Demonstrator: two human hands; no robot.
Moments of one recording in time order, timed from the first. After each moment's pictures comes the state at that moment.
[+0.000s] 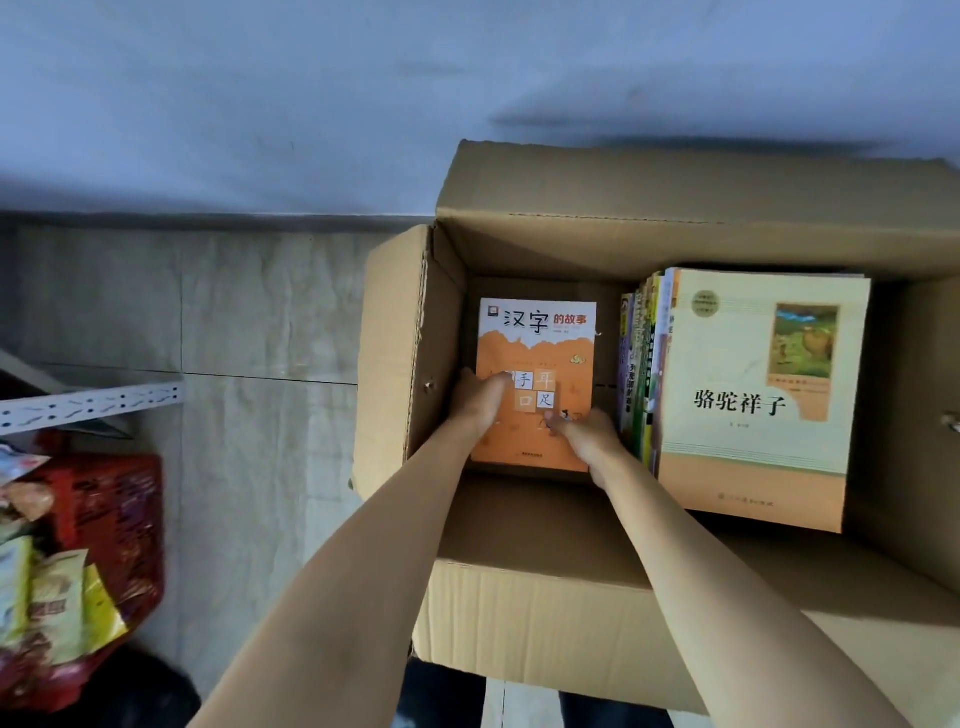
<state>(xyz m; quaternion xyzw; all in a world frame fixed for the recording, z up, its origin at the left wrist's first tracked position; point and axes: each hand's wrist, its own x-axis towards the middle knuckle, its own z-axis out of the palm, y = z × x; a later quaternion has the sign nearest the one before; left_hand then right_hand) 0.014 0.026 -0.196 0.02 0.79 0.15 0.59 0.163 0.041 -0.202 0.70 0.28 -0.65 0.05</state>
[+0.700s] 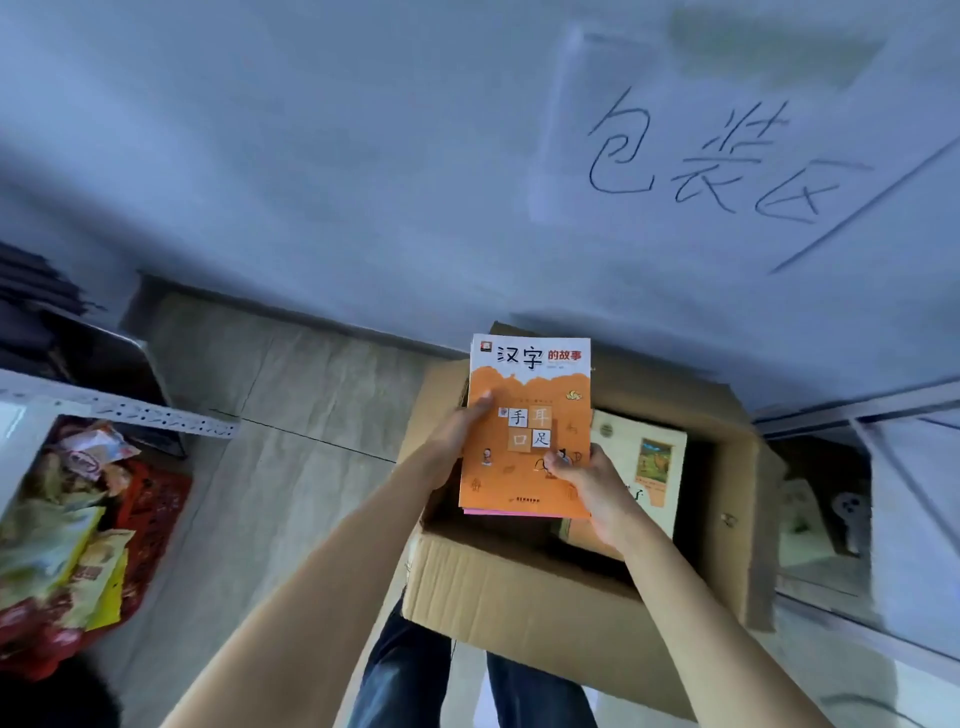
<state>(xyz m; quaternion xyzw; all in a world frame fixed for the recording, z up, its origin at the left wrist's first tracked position) -0.007 0.019 0.097 0.09 0.68 0.36 0.64 0.182 0.075 0.105 0.58 0.39 -0.72 -0.04</state>
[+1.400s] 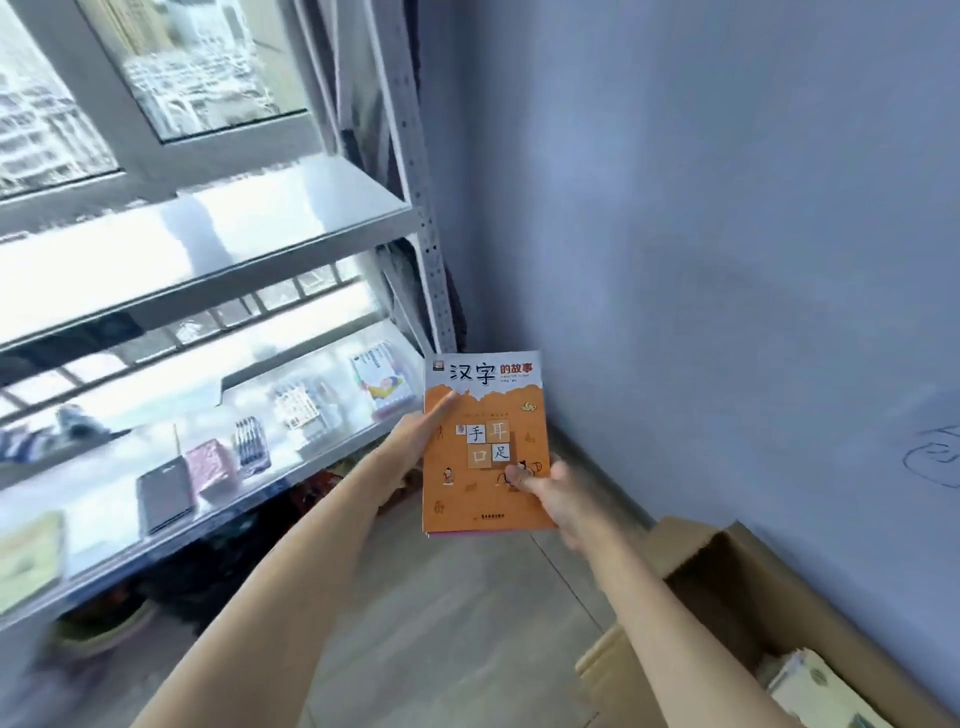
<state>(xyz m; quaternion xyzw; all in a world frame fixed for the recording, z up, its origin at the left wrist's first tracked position) -0.129 -0.397 0.405 0.00 0.79 0.54 0.28 -0.015 -0.222 0.372 0.24 0.63 -0.73 0.11</state>
